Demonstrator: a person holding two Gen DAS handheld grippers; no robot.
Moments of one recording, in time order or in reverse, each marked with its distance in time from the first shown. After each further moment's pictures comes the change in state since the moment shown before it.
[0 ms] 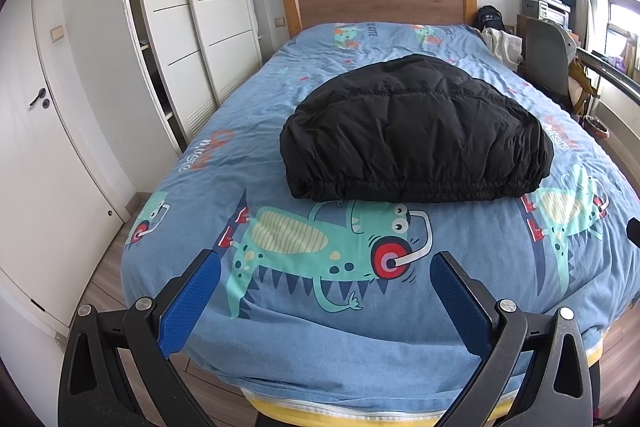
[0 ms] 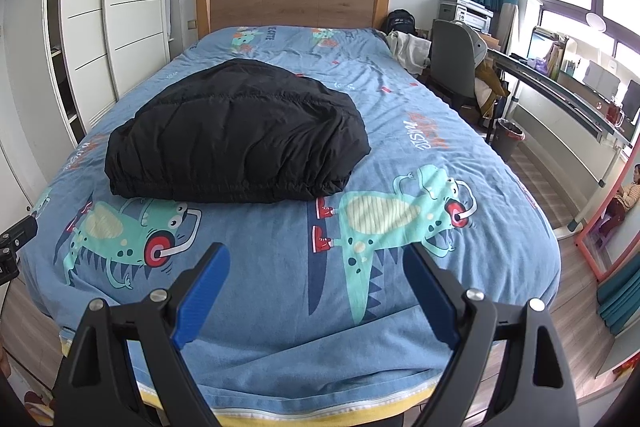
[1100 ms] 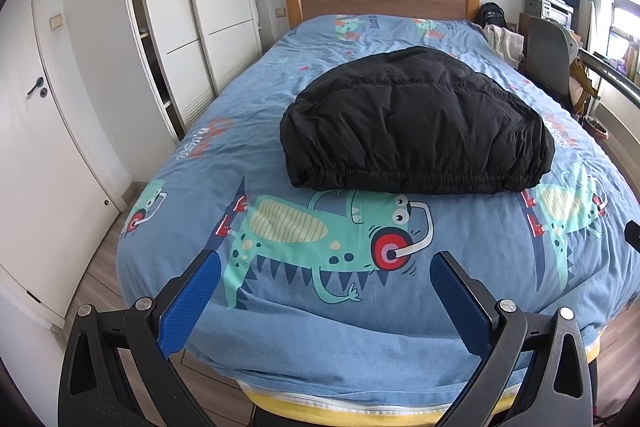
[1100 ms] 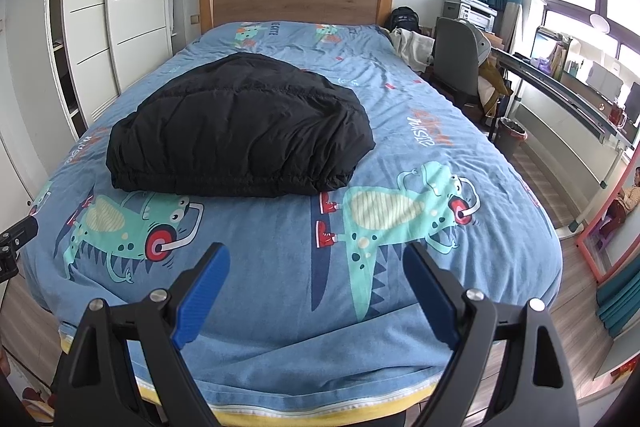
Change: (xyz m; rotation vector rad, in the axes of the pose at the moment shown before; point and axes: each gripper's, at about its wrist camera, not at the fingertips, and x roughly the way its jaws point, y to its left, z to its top) left arm 0.007 0.007 -0.003 -0.016 0.036 -0.019; right arm 0.006 0.005 -0.005 -0.017 0.014 0.003
